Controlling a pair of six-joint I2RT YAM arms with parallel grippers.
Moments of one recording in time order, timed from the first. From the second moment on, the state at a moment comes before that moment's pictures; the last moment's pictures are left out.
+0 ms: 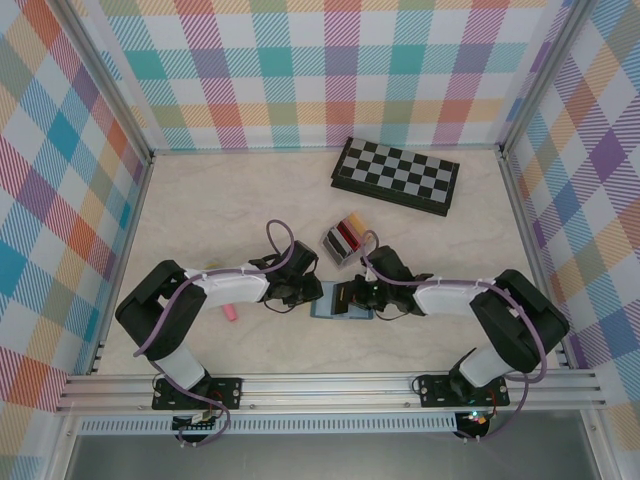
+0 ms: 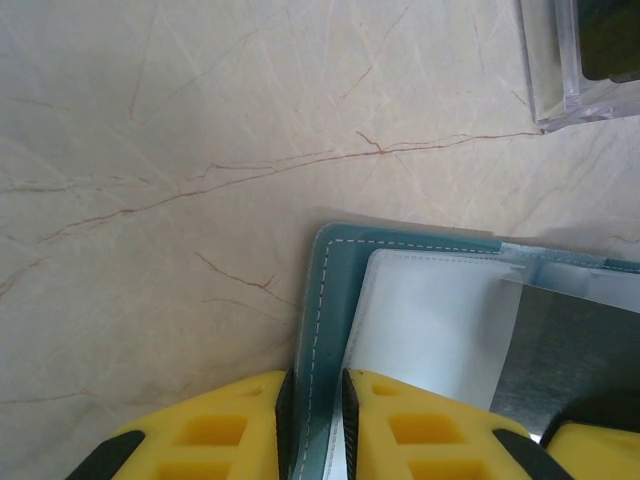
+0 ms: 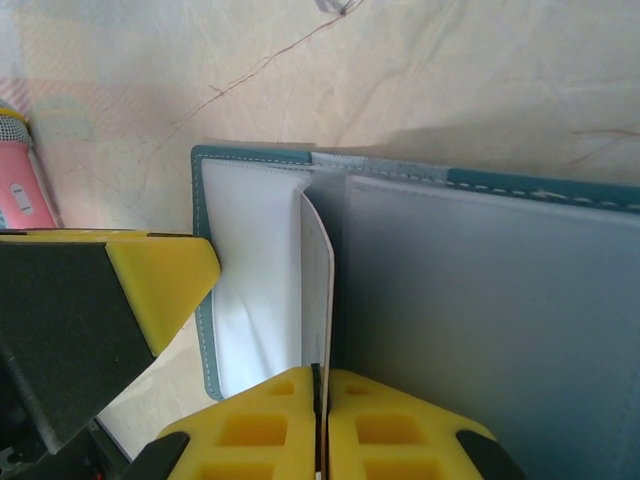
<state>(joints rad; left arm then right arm) -0.76 1.65 0.82 -0.23 0.12 -0.97 0.70 1.53 0.56 0.10 -0.40 0.95</state>
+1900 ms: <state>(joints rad) -0.76 1.64 0.79 -0.19 0.12 -1.00 0.73 1.61 0.81 -0.29 -0.32 0.86</state>
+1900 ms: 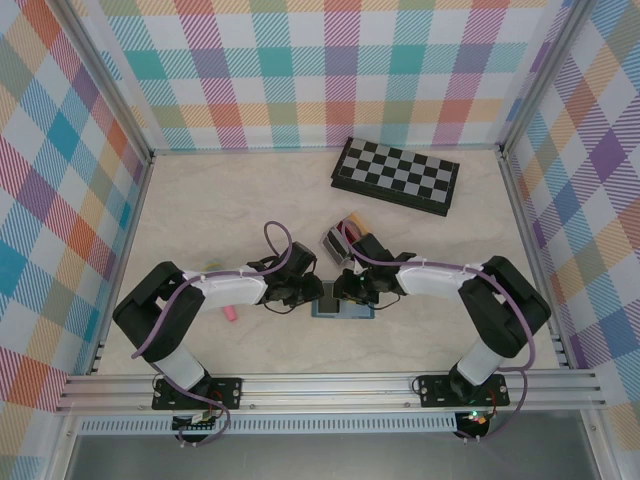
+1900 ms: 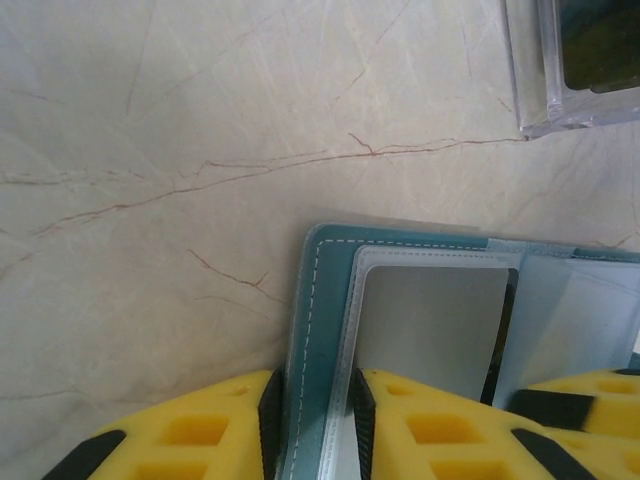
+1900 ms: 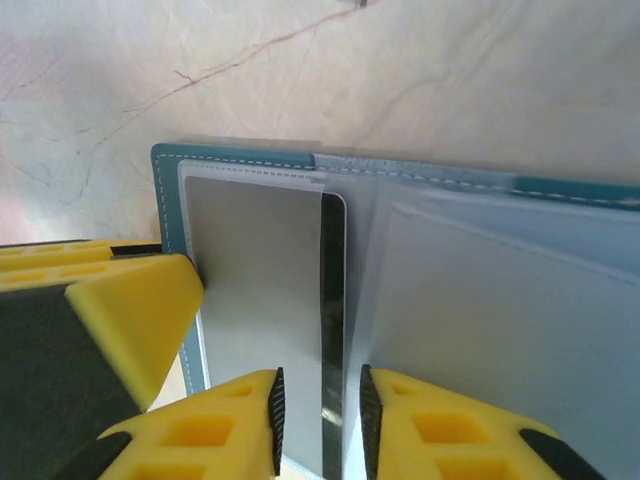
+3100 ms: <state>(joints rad) -0.70 1.52 0.84 -0.27 0.08 -0.98 0.55 1.53 1.36 -0.83 0.04 0.36</state>
